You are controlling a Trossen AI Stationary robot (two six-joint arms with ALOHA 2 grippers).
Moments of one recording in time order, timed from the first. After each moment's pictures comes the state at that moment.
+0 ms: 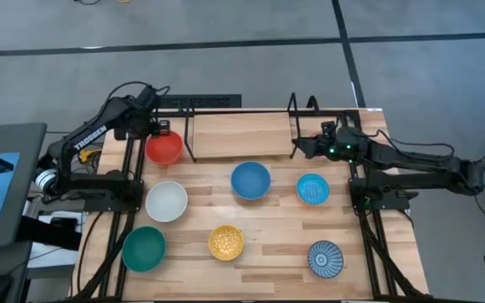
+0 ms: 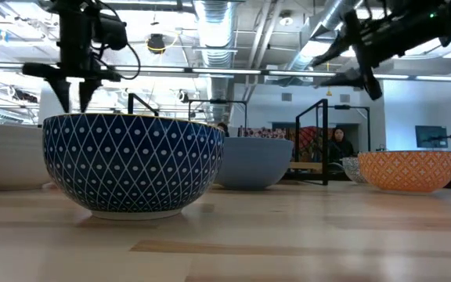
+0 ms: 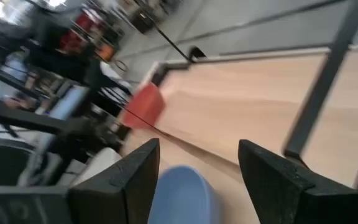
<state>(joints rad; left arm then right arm) 0.92 1.16 1.03 -1.19 -0.22 -0.75 -0.32 0.79 0.50 0.00 0.15 0.83</state>
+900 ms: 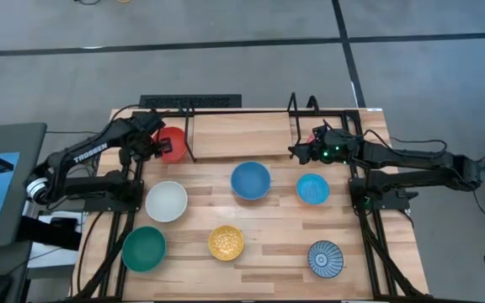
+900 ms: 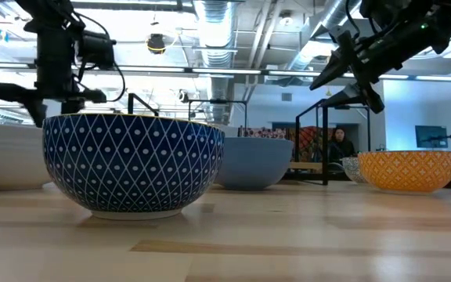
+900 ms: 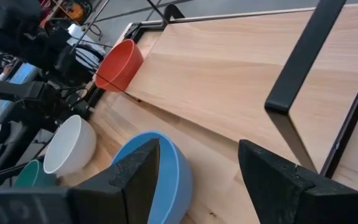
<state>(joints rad) 0.82 1.03 0.74 -1.06 -0.09 -1.03 -0.32 0.88 0.50 -0.05 0.12 0.80</state>
